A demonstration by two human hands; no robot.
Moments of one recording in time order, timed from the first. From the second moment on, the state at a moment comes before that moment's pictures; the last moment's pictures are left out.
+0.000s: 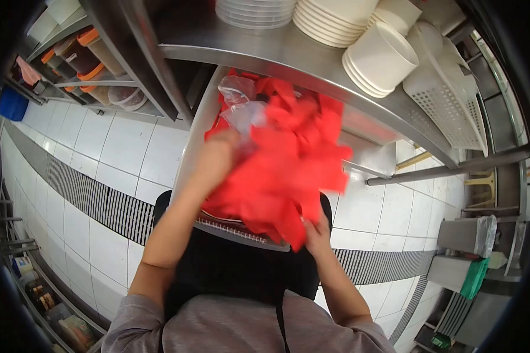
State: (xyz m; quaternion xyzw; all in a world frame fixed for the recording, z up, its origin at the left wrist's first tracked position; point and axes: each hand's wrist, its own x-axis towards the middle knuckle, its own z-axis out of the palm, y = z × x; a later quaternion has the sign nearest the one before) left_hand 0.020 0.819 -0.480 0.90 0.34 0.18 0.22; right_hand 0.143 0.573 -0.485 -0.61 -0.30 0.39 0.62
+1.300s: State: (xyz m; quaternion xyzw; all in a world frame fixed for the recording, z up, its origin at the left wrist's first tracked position) left_hand -0.002 0.916 -0.469 0.99 -0.04 0.10 -0.05; right_hand 0.064 0.613 -0.503 -0.66 -0.68 0.21 0.24
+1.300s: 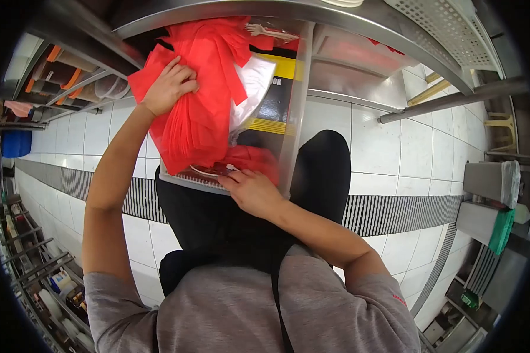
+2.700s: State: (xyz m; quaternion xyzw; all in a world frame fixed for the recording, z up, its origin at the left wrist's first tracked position) left_hand 0.009 0.937 -0.496 0.99 0.01 0.13 -0.05; right_hand 0.218 0.751 -0.466 -0.69 -0.60 0.33 0.22
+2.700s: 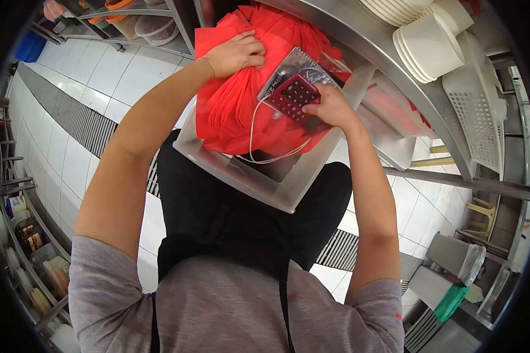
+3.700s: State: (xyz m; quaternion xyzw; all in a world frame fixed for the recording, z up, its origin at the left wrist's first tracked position) left_hand 0.009 0.928 -0.489 0.99 0.02 0.17 -0.02; right_hand 0.074 0.725 -0.591 -0.68 -0.67 0.24 0.18
